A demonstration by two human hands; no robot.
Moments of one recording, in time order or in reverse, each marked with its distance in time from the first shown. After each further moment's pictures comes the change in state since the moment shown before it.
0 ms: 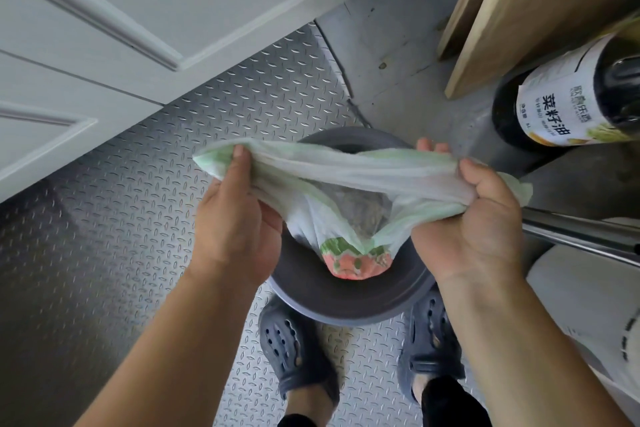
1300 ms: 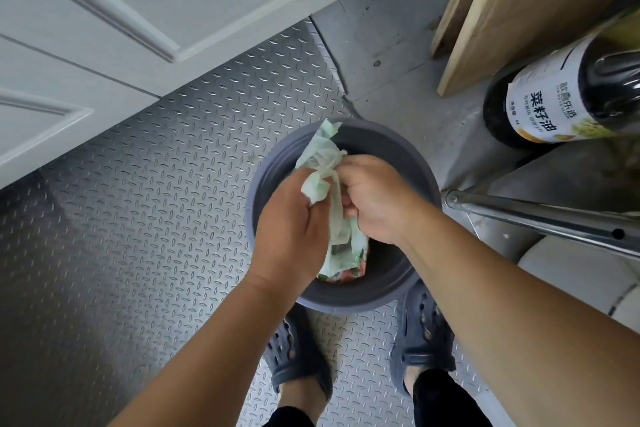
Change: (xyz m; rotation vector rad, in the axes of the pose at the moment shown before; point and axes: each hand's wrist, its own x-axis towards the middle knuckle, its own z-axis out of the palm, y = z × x) left_hand -0.038 -0.035 0.002 1.106 -0.376 0.535; right_hand 0.031 0.050 0.013 -1.026 -0.342 0.305
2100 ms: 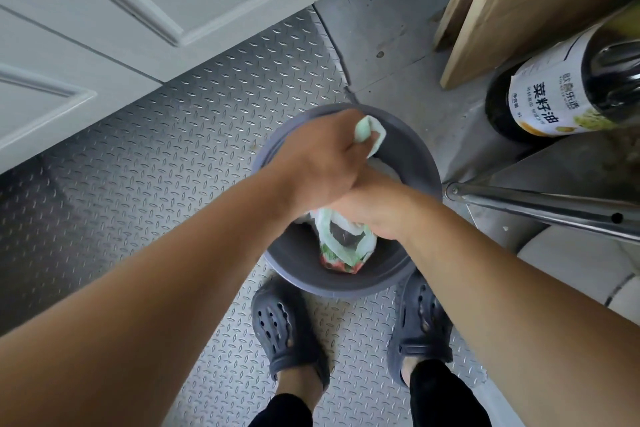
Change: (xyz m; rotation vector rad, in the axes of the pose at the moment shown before) left_hand 0.055 0.038 -0.004 0.362 -0.374 0.112; right_hand -0.016 0.002 0.006 -0.727 -0.126 -0.061
